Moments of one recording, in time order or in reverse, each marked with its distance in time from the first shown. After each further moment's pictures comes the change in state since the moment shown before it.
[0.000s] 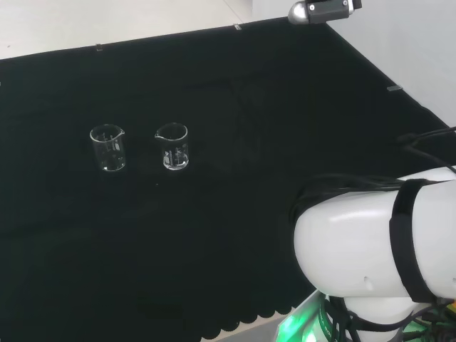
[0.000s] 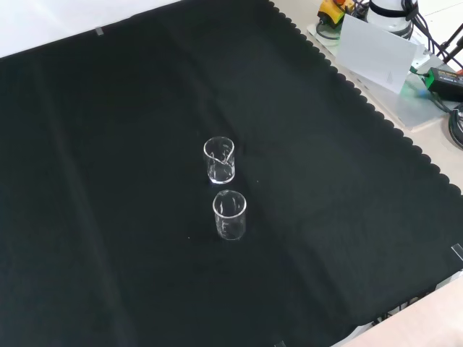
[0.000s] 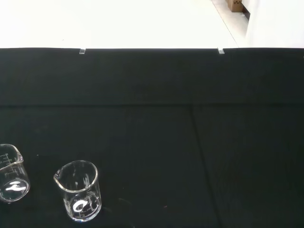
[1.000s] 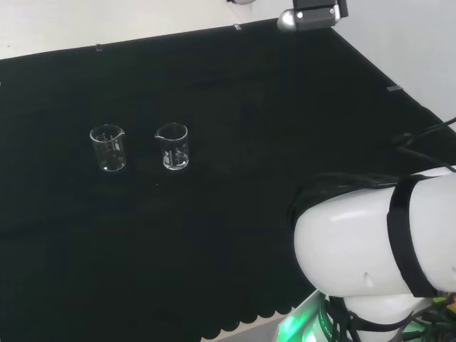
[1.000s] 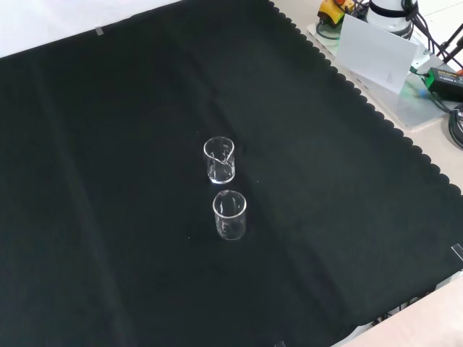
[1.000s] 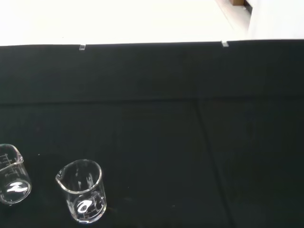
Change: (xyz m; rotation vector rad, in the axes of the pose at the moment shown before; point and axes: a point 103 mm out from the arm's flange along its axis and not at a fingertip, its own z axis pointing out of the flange) arm 0.007 0.022 0.023 0.019 0.023 0.009
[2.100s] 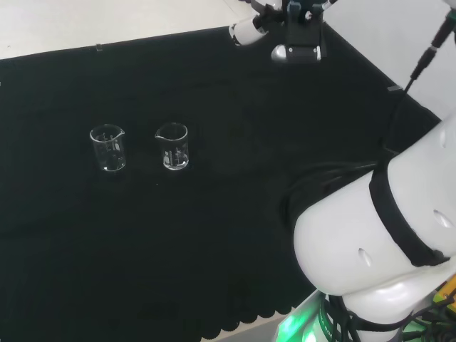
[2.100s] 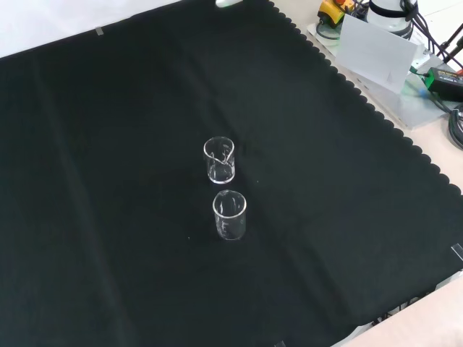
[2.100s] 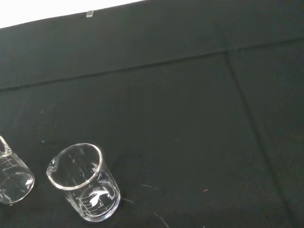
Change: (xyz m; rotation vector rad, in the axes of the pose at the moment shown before) arm -0.035 0.092 0.110 0.098 0.184 -0.027
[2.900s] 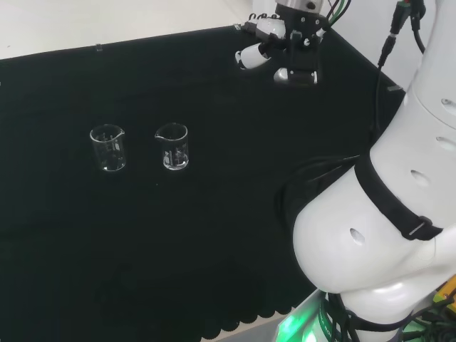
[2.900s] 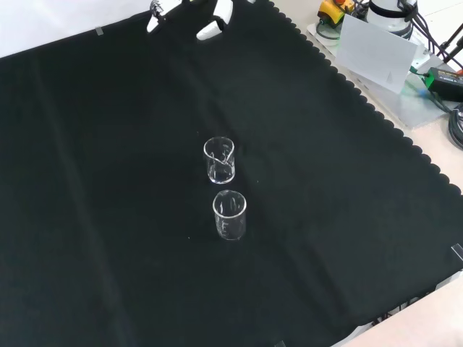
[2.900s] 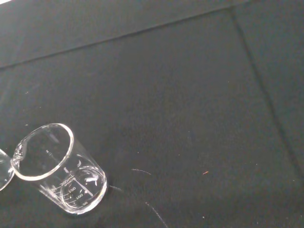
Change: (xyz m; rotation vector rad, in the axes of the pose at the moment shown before) arm -0.036 0.048 0.061 0.069 0.079 -0.014
